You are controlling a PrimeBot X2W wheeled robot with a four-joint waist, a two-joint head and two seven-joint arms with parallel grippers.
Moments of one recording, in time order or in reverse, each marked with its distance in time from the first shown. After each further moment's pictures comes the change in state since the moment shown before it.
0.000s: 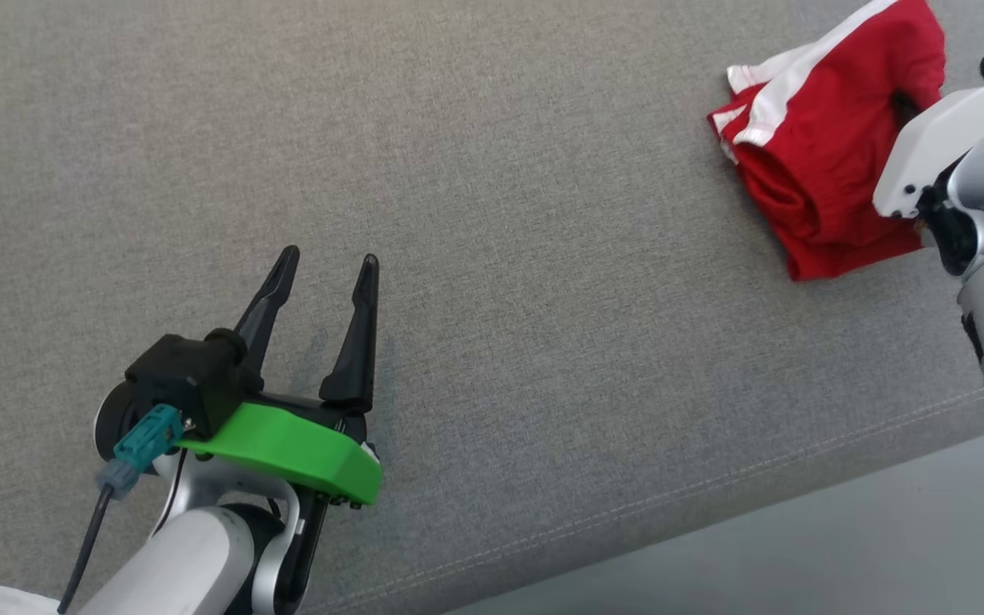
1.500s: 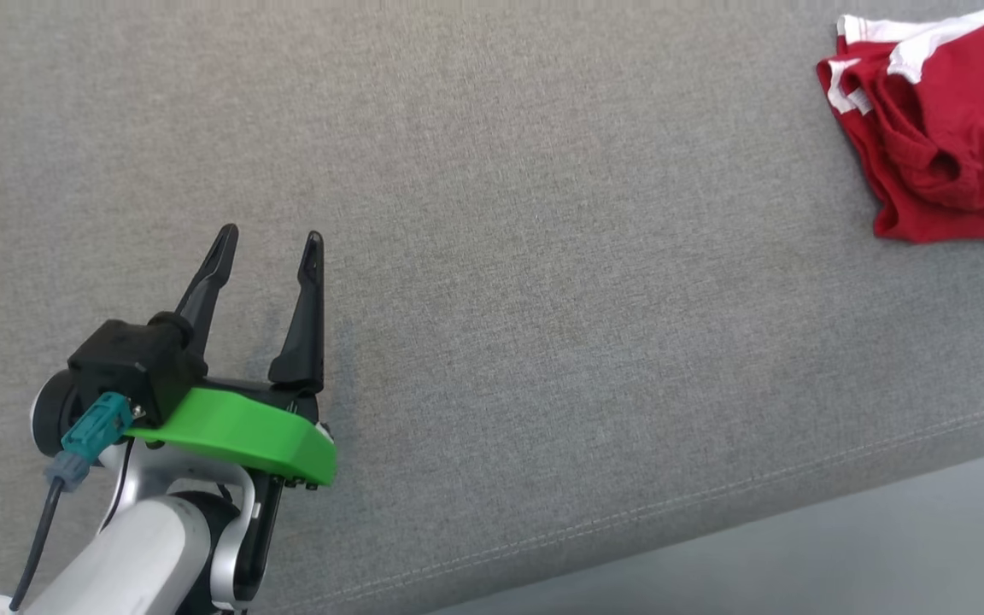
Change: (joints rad) left arm -0.020 0.084 0.034 -0.052 0.029 0.054 0.038; right arm -0.085 -0.152 -0.093 0.254 -0.194 0.000 -0.363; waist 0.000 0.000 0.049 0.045
